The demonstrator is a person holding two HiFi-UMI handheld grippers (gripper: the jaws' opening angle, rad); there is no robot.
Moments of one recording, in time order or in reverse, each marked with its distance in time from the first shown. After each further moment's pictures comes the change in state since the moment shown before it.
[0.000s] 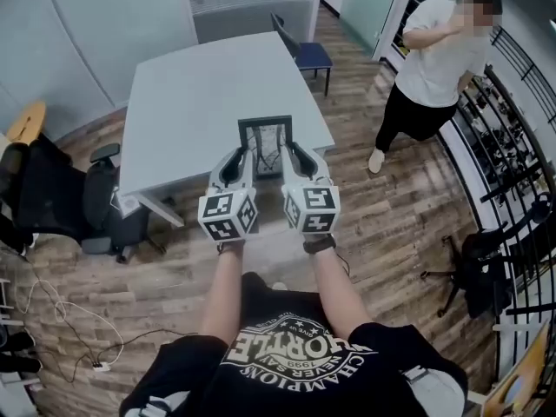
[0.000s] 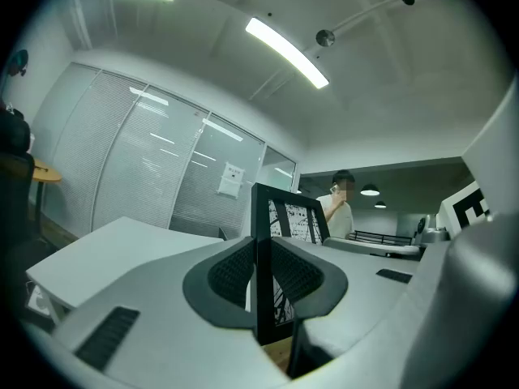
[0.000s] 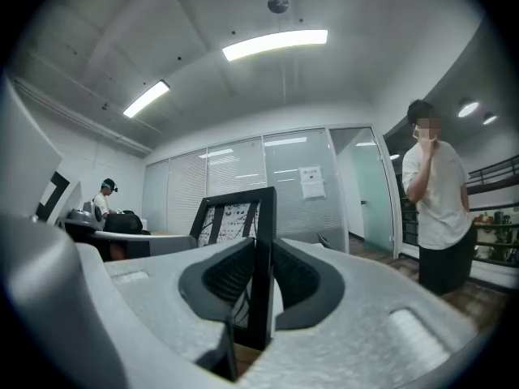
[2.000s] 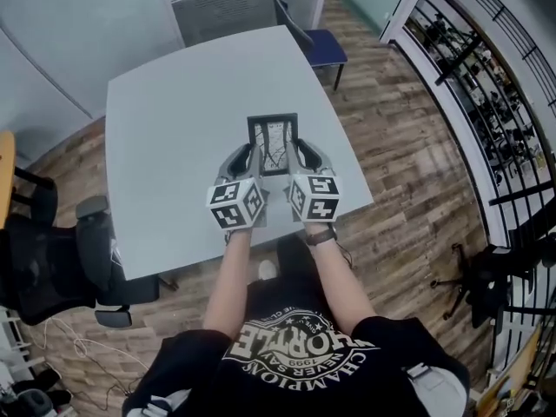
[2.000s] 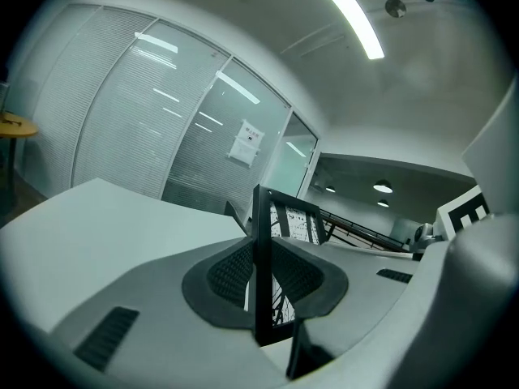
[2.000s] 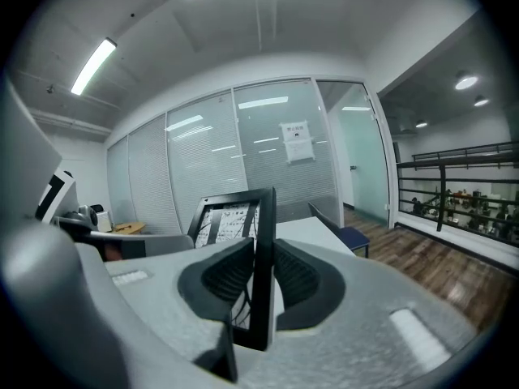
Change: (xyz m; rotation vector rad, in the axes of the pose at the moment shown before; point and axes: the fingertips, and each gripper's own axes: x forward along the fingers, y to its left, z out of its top) left arm 0.384 0.250 -0.029 -0.144 0.213 -0.042; right arm 0.435 -0.106 -0.086 0.104 0.217 -0.119
